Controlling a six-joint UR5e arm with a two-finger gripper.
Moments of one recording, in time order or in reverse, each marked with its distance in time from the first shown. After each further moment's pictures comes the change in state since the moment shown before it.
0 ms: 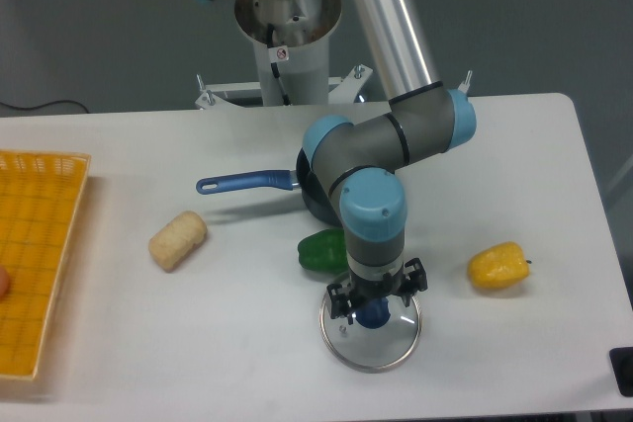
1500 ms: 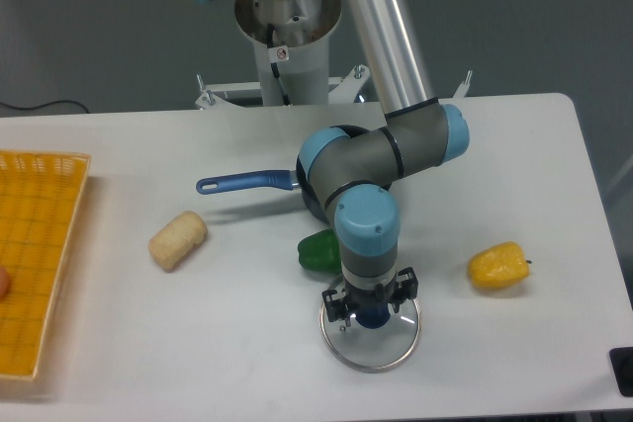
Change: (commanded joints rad) arm -0.011 -0.032 0.000 0.003 0.014 0.011
